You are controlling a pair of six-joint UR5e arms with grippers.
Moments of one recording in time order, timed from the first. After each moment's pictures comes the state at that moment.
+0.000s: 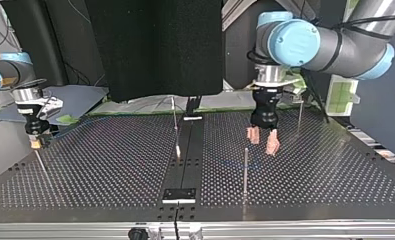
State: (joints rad) left arm -0.27 -1.55 -1.78 -2.93 -1.80 -2.19; right arm 1.50 -1.05 1.47 -0.47 1.11 1.58
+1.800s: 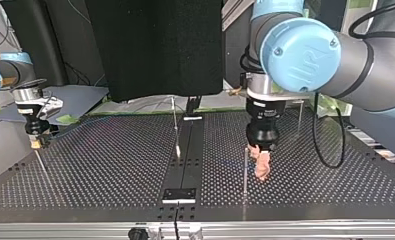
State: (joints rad) left arm -0.38 -1.61 -1.35 -3.46 -1.93 -1.66; right arm 1.50 -1.05 1.47 -0.47 1.11 1.58
